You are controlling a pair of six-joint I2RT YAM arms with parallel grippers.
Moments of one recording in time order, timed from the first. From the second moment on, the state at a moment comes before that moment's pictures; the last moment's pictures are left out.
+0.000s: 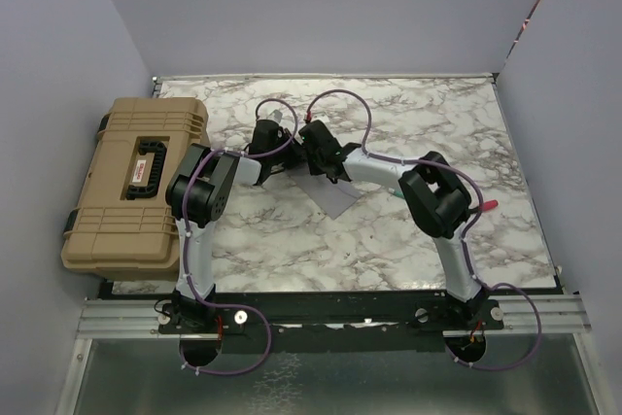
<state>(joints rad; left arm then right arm) -0.35 2.11 1.09 0.50 0.35 -0.88 0.75 2.14 1.49 -0.18 0.31 0.34</state>
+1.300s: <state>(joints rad) -0.34 2.11 1.12 0.44 0.35 -0.87 0.76 2.05 1.30 -0.04 0.24 0.37</state>
